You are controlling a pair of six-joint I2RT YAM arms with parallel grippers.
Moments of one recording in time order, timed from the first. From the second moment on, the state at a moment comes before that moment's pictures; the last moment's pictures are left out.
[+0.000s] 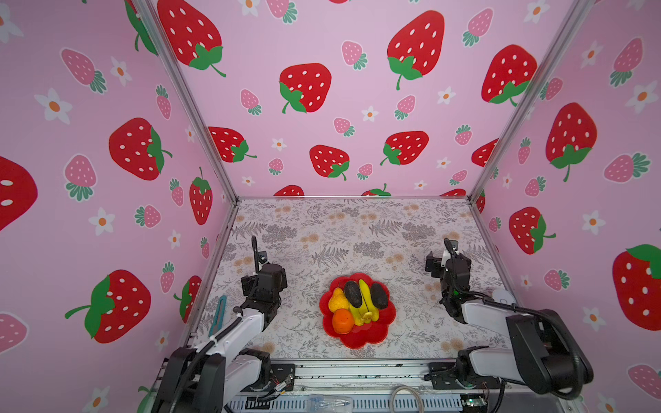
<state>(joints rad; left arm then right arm) -0.15 1.13 0.33 0.15 -0.55 -0.16 0.28 1.35 0.31 0.73 0.43 -0.05</state>
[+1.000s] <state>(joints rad) -0.02 1.56 0.42 0.68 -0.19 -0.08 0.11 1.57 0.26 1.15 0.14 -0.10</state>
